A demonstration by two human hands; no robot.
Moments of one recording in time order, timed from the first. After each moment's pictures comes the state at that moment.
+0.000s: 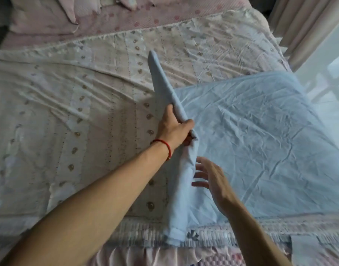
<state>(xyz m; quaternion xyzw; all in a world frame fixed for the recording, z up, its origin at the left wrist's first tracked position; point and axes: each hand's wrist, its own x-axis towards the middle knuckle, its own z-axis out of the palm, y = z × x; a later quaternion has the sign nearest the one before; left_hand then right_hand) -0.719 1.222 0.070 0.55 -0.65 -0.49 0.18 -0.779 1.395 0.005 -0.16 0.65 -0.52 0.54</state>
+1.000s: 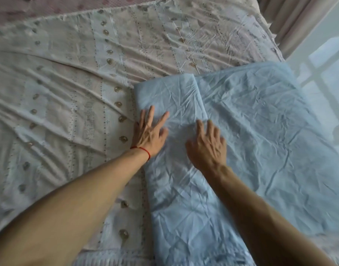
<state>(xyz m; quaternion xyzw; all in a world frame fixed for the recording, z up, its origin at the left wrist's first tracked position) -0.735 1.144 -0.089 0.43 -0.89 -0.16 -0.04 -0.868 1.286 -0.048 -0.41 0.89 -0.11 0.18</state>
